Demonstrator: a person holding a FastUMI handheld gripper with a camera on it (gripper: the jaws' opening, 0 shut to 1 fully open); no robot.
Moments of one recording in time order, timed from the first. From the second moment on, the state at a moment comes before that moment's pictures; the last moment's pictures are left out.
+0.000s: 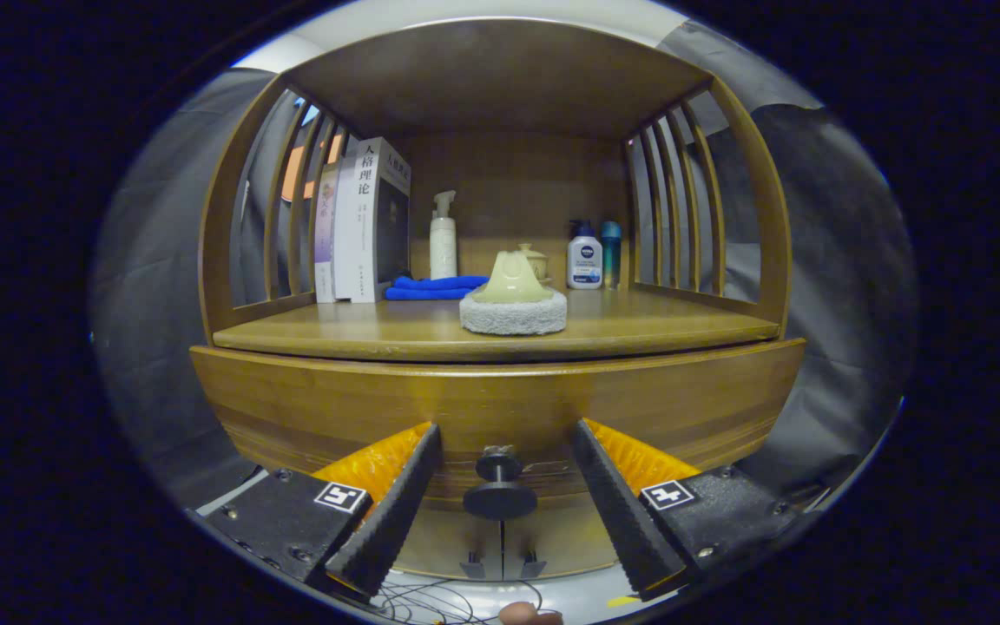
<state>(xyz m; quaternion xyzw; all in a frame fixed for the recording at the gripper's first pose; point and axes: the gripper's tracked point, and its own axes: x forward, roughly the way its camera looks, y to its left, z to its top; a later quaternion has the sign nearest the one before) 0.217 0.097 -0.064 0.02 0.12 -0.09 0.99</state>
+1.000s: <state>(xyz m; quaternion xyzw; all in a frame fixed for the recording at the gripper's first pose) 0.224 0.088 -0.041 0.06 0.09 -0.06 0.99</state>
